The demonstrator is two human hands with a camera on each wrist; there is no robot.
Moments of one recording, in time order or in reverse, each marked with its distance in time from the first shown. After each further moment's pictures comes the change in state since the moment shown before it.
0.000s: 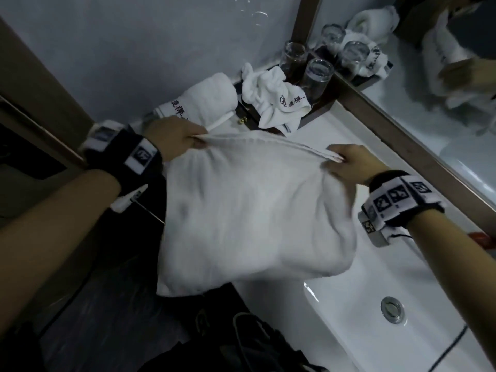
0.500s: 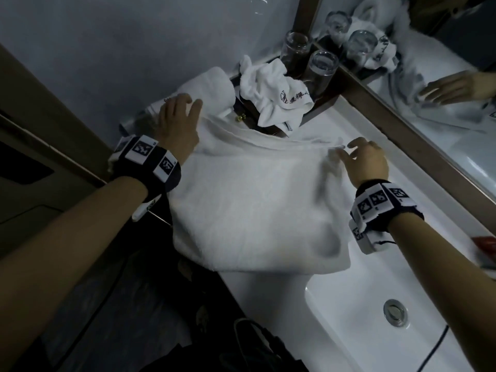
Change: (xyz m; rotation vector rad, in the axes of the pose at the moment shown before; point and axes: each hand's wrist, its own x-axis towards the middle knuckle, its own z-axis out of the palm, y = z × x) left_hand 0.037 -0.001 0.041 0.266 0.270 -0.069; right_hand 0.040 0.036 0.035 0.080 0.483 0.273
